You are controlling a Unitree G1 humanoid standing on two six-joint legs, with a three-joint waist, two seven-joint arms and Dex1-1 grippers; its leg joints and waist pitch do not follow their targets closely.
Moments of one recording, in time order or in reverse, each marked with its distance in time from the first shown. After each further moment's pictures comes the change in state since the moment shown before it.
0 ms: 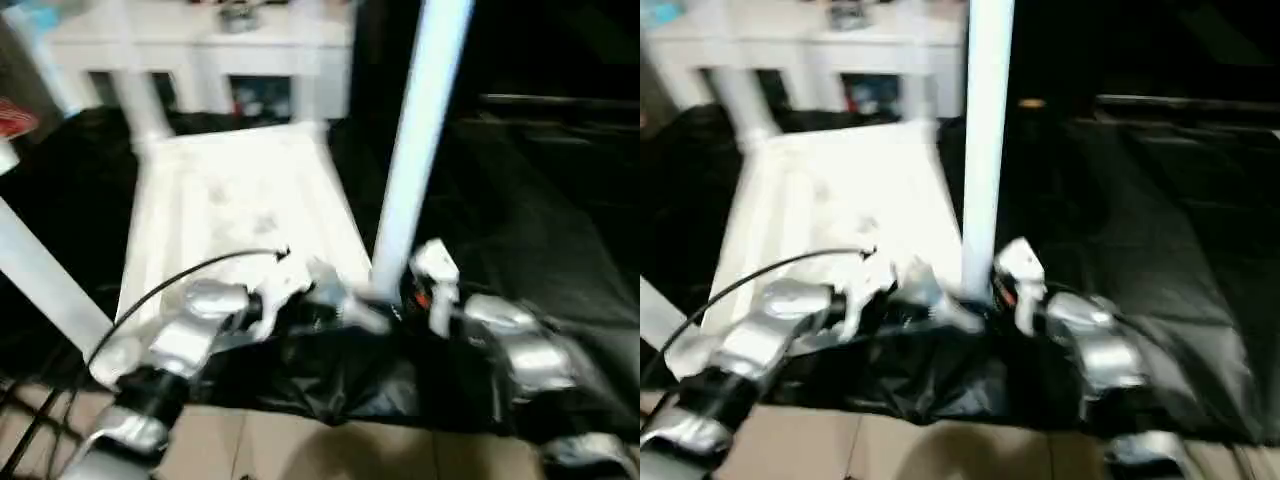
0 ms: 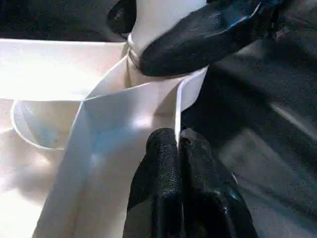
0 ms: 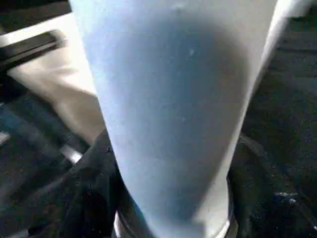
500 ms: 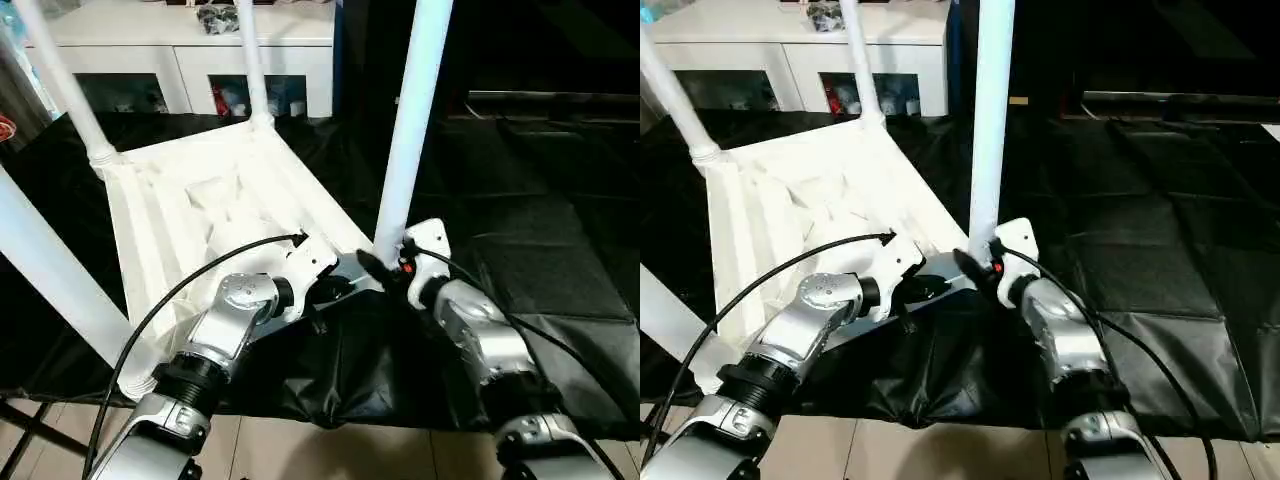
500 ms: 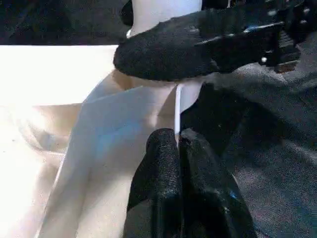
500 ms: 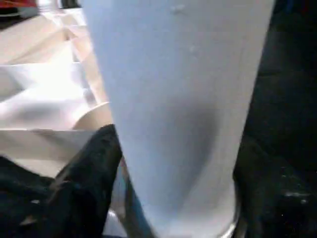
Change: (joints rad) left arm -0.032 -0.076 0.012 0.031 0.039 0.026 0.113; right arm -0.034 0.061 -0.056 0.041 -0.003 -0.007 -0.148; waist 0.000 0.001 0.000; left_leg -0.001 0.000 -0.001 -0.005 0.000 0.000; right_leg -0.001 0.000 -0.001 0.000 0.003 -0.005
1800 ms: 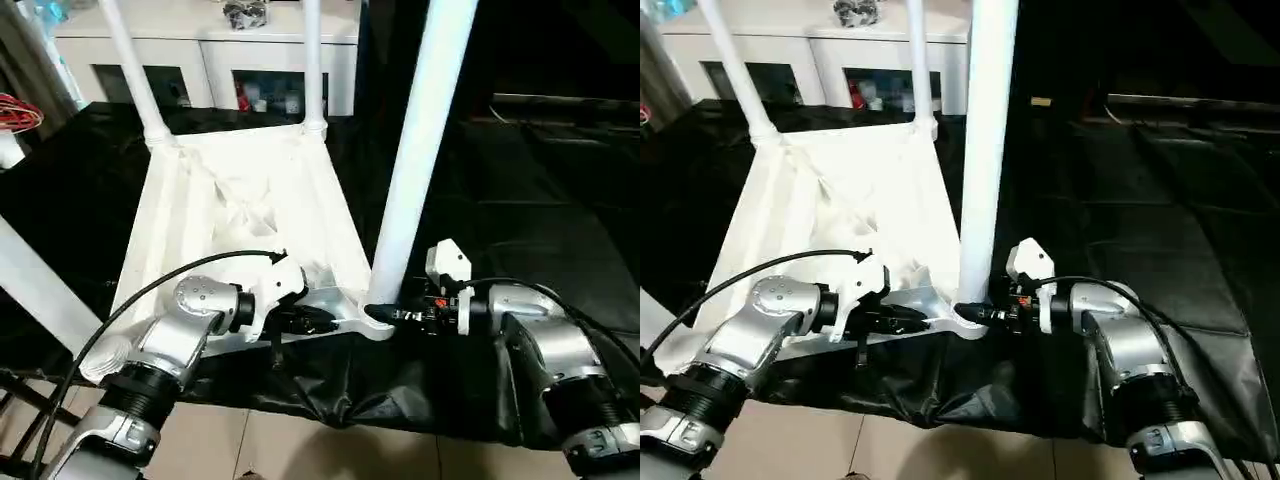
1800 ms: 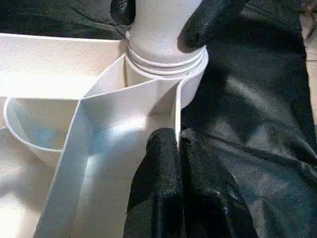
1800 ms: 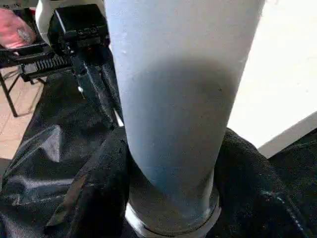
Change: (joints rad) left arm 0.068 0.175 -0.038 -0.088 -0.094 -0.068 -0.353; right arm 0.055 -0.272 0.132 -0.150 0.074 0.021 0.629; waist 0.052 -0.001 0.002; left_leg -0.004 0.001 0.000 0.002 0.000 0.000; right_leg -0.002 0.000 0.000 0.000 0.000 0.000
